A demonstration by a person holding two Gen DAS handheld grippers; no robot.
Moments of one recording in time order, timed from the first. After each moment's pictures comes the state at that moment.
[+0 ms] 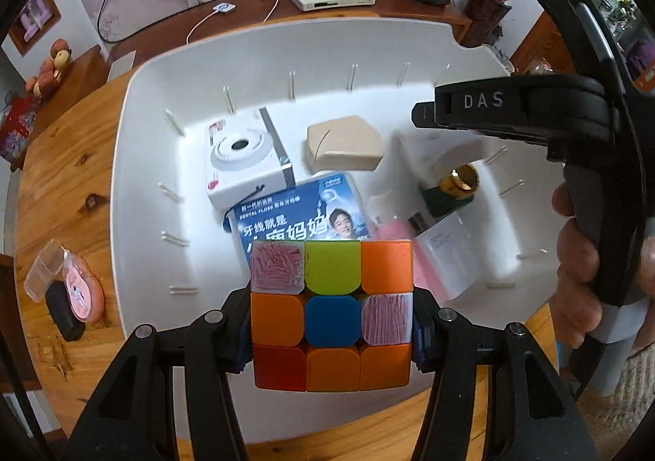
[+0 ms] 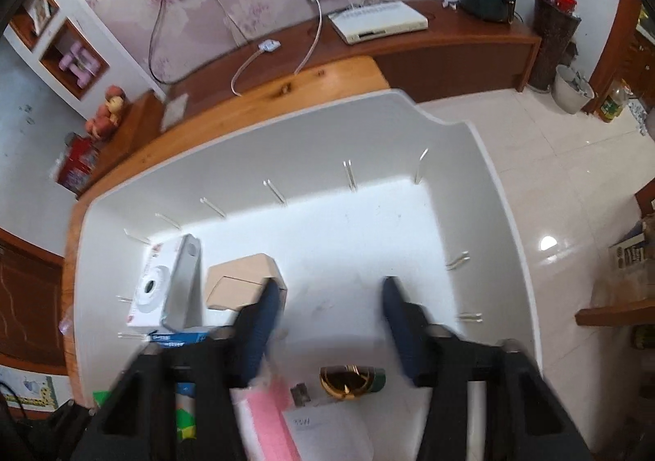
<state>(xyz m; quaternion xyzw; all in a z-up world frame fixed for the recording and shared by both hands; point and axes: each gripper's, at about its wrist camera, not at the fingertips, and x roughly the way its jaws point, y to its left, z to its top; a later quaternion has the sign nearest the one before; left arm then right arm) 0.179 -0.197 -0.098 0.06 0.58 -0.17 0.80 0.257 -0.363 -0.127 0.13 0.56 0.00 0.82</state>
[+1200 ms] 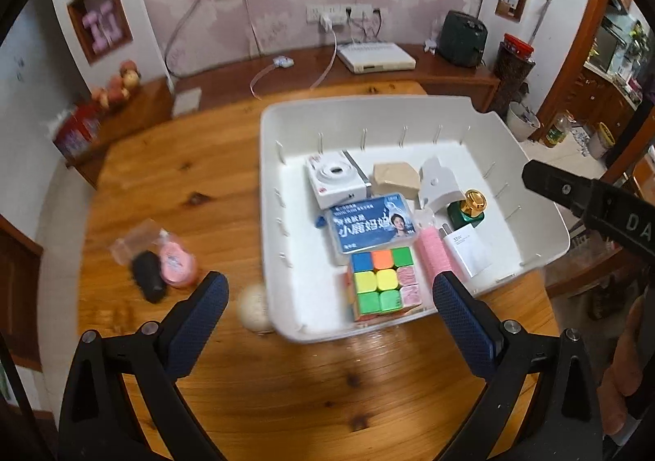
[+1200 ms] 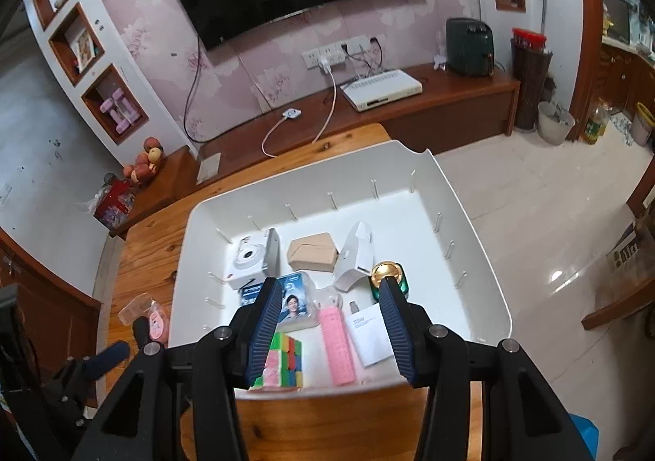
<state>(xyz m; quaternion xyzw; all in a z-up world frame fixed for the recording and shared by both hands) 0.113 -0.139 -0.026 0.05 0.47 -0.10 0.87 0.114 -0.327 -0.021 0.15 0.43 -0.02 0.89</state>
